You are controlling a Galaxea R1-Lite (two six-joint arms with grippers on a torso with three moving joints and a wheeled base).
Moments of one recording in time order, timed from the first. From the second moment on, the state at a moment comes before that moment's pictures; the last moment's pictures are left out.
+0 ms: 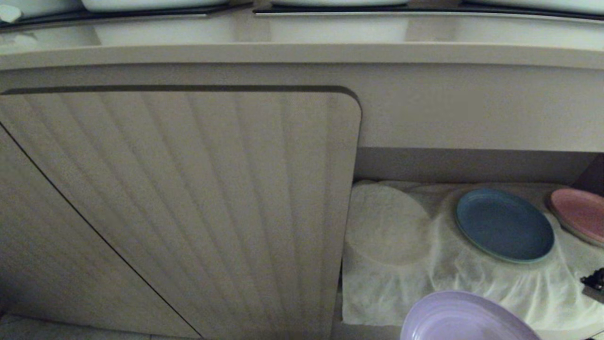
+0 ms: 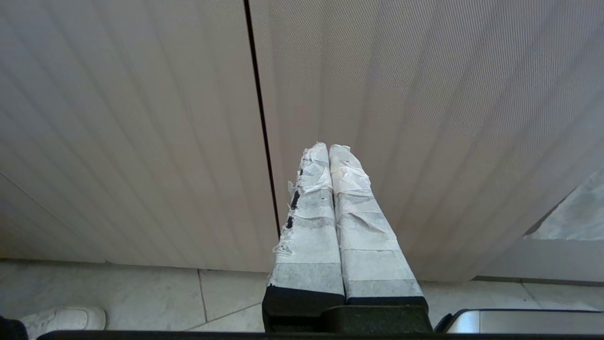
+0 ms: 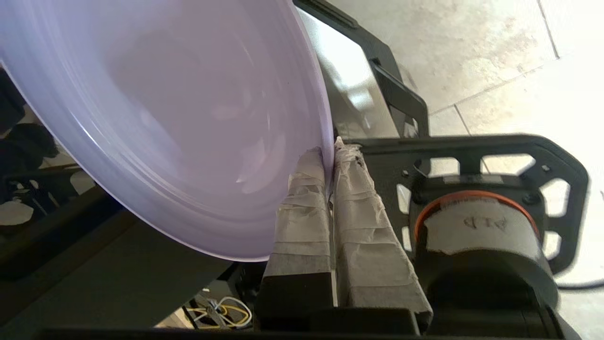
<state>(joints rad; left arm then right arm) 0.00 0.00 0.00 0.02 -0.01 -0.01 0.13 1.17 -0.60 0.69 0.26 0.44</state>
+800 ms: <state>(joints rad) 0.00 0.00 0.00 0.02 -0.01 -0.01 0.13 1.23 -0.52 0.47 0.34 0.45</state>
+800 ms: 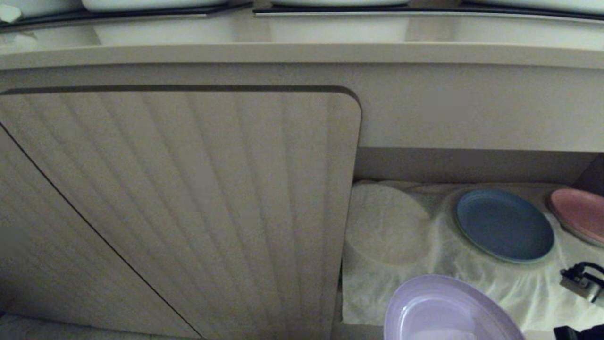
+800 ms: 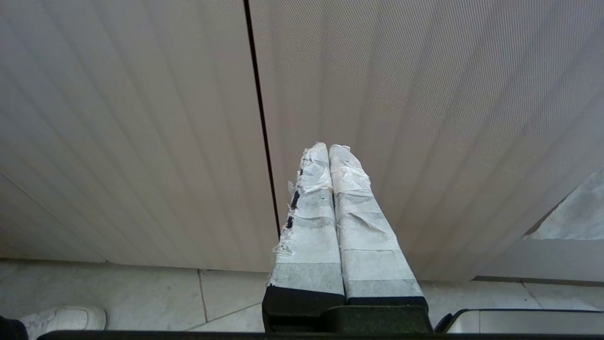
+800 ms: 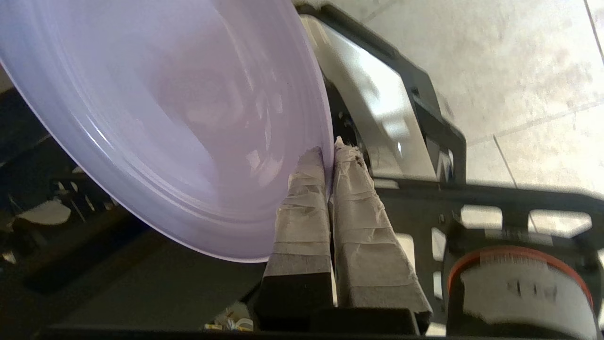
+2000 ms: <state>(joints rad) 0.00 0.00 0.00 0.02 -0.01 -0.01 0.09 1.47 -0.48 0.12 0.34 0.48</state>
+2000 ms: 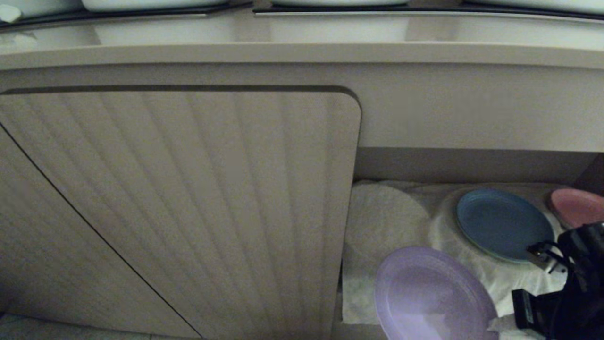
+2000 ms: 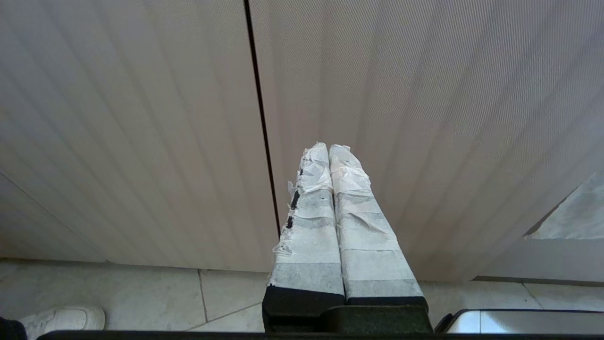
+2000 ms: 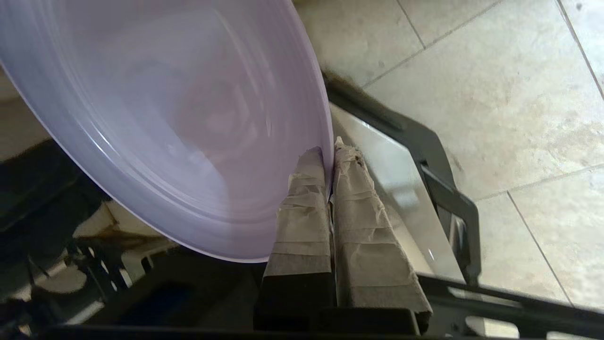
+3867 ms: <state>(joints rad) 0.00 0.00 0.00 0.02 -0.01 -0.01 0.09 1.70 -0.61 -0.16 0.33 0.71</state>
